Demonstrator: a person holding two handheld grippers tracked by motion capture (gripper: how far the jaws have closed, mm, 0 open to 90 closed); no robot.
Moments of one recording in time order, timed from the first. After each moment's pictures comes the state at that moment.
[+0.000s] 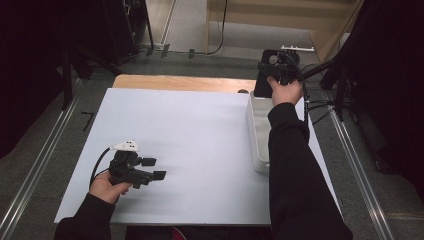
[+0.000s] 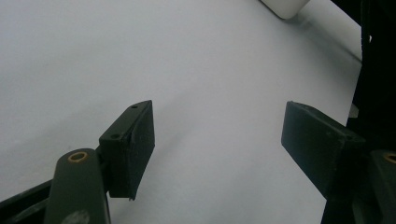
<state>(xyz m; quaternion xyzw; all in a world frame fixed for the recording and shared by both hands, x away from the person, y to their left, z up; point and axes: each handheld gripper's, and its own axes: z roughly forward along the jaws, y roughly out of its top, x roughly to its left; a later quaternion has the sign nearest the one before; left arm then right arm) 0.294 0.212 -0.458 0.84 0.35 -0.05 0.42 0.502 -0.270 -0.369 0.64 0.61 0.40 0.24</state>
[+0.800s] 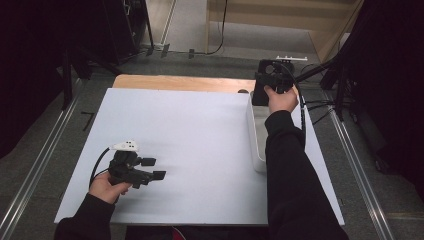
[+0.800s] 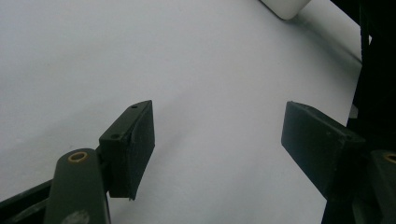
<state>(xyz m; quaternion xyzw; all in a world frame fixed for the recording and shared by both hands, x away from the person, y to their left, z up) 0.294 0.213 -0.459 0.84 0.34 -0.05 0.42 0.499 -0.267 -0.400 0.64 0.62 0.39 0.23</state>
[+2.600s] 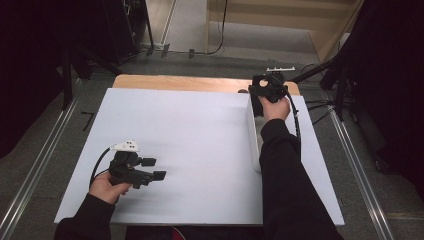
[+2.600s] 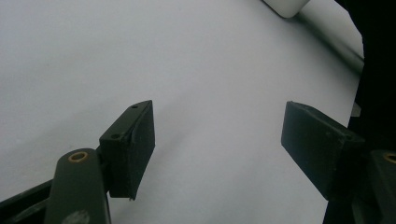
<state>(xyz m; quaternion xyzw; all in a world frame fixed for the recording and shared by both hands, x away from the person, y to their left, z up) 0.293 0.212 -0.459 0.84 0.34 -0.04 0.42 0.501 -0.254 -0.439 0.64 0.66 0.34 0.22</state>
